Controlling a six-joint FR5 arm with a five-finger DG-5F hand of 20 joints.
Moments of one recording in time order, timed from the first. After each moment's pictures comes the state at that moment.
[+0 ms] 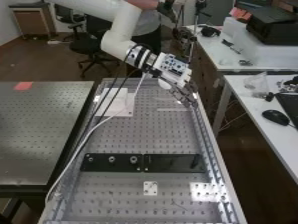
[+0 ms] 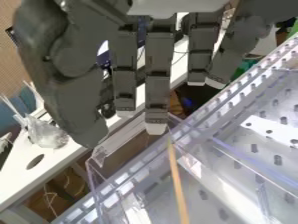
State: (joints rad) arm 1.94 -2.29 -1.22 -3.23 -0.95 -0.03
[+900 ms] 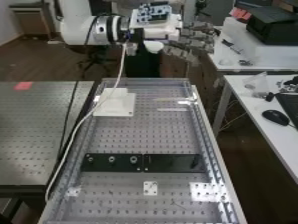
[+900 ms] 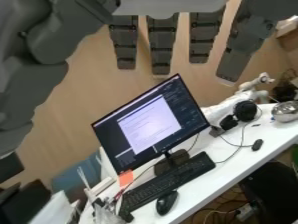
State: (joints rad) arm 1.81 -1.88 -1.62 -2.74 -1.18 -0.34
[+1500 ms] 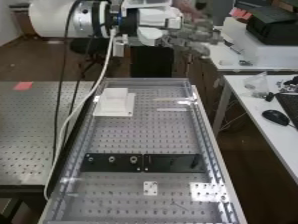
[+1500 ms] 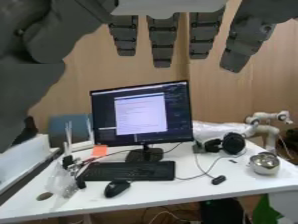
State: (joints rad) arm 1.60 -1.84 -1.52 -2.94 -1.50 -0.71
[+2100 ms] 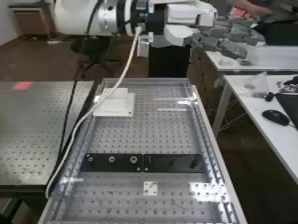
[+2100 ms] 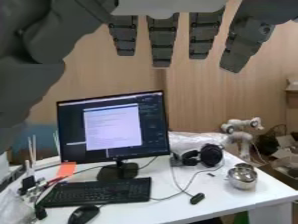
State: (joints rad) arm 1.59 -1.99 -1.31 -2.98 -1.38 -0.70
